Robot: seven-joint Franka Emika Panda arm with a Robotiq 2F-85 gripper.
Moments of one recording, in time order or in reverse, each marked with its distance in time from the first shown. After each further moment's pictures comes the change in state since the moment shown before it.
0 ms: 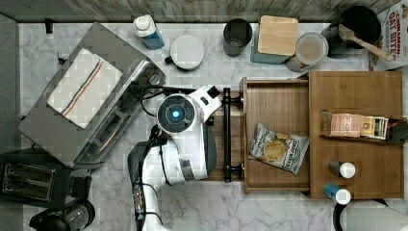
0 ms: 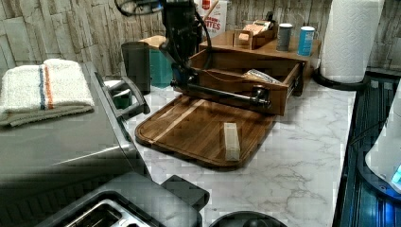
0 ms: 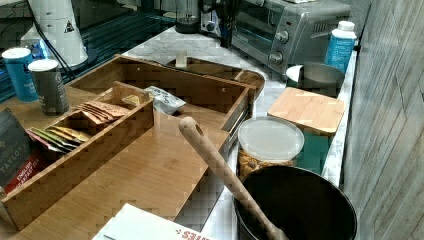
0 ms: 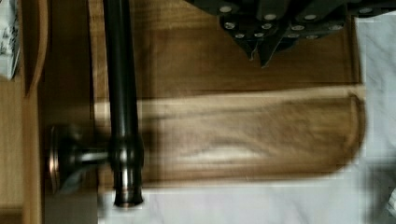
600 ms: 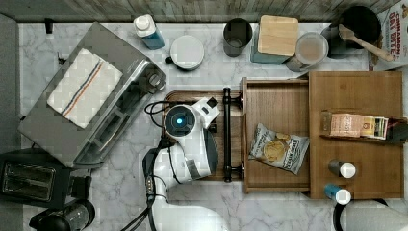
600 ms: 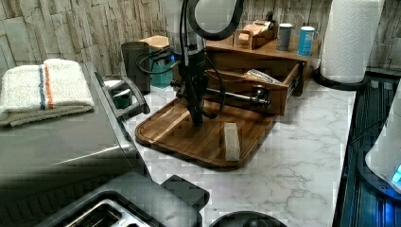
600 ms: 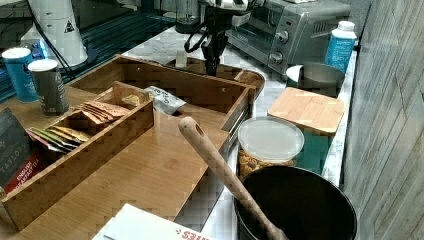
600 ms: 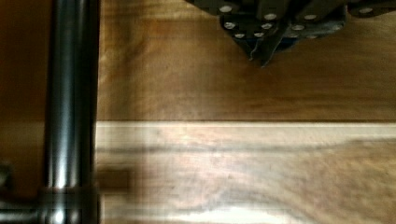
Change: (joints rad) arm -0.002 0.148 -0.008 -0.084 -0.088 0.193 0.000
